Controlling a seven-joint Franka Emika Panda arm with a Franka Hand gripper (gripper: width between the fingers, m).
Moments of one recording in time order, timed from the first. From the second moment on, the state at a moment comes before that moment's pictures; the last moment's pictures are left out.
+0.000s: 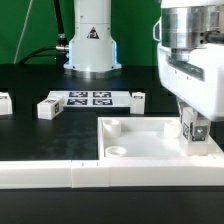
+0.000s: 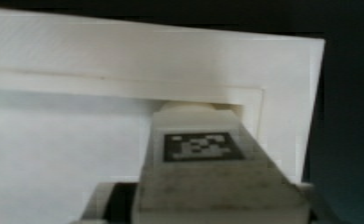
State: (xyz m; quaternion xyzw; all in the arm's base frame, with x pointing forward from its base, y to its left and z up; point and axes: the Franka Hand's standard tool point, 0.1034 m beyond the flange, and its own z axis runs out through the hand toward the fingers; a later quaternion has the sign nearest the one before) arm 0.637 0.118 0.062 -0.67 0.74 0.00 0.05
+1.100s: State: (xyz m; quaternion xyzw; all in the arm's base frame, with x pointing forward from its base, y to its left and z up) arm 0.634 0.120 0.059 -0.75 0.66 0.00 0.05
